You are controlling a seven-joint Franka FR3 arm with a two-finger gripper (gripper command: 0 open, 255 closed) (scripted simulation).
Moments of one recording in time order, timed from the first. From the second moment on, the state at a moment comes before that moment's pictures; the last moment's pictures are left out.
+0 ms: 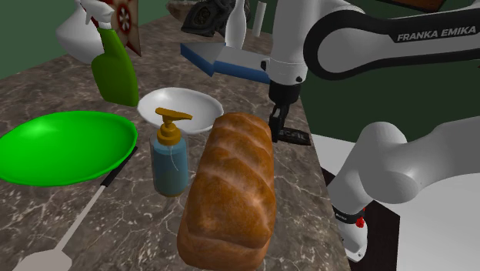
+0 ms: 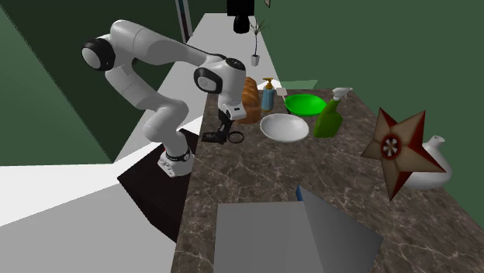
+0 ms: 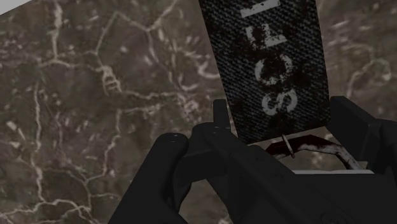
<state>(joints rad) 0.21 -0.77 0.09 -2.69 0.02 1.75 0.00</state>
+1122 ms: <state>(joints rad) 0.20 -0.78 0.09 -2.52 0.02 1.56 -0.01</state>
